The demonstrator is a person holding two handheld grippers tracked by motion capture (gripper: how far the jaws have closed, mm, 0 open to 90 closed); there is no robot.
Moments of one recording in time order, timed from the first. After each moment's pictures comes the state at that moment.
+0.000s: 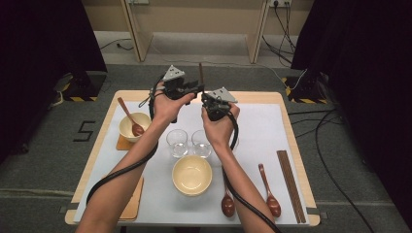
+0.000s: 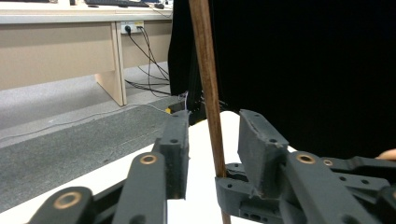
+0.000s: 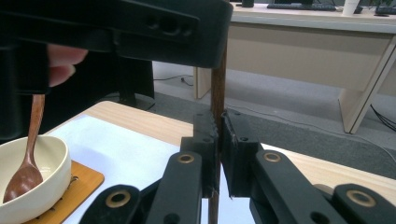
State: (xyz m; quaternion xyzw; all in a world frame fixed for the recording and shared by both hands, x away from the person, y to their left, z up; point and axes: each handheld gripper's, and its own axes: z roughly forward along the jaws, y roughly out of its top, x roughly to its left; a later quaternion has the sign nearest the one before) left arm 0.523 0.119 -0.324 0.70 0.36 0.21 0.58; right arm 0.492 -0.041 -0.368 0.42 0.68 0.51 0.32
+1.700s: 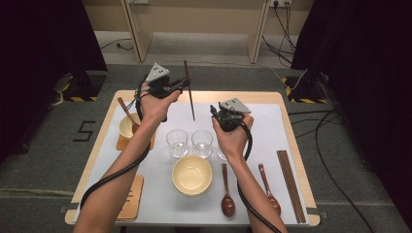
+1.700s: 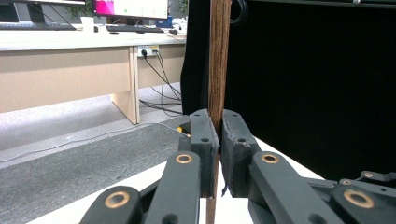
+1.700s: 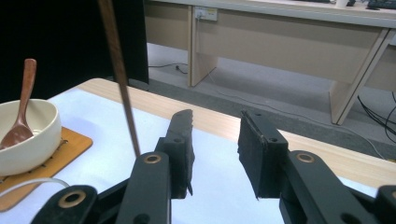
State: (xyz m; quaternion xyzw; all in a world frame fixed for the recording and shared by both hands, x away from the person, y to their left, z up) left arm 0.504 0.154 -0.309 0.67 0.36 0.25 0.60; right arm 0.466 -0.080 -0.379 0.42 0.69 0.49 0.32
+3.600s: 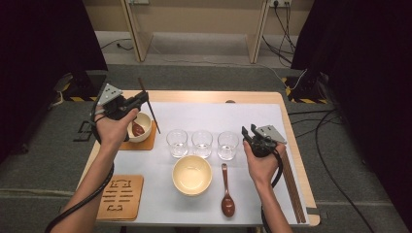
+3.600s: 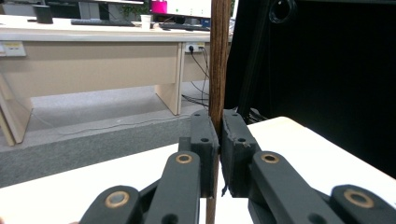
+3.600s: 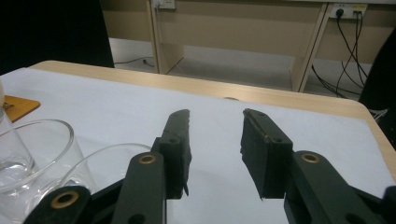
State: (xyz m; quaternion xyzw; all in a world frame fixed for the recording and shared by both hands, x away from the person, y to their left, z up) left arm 0.441 0.260 -0.337 0.64 0.42 0.29 0.57; right arm 0.410 -0.170 -0.424 0.48 0.66 0.47 0.34
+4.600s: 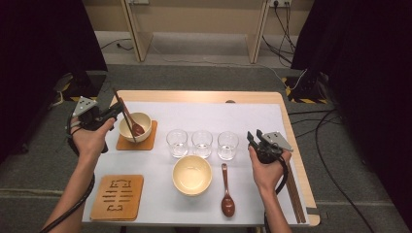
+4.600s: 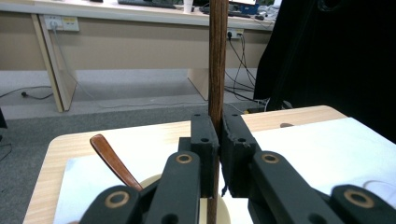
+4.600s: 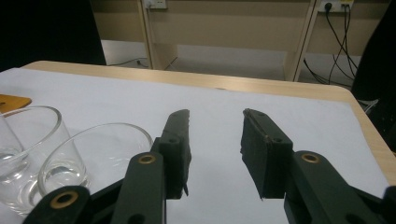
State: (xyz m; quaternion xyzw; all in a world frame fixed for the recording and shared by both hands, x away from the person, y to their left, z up) left arm 0.428 0.318 -0.360 0.61 0.49 0.31 0.53; right arm 0.397 -0.185 -0.434 0.50 0.64 0.47 0.34
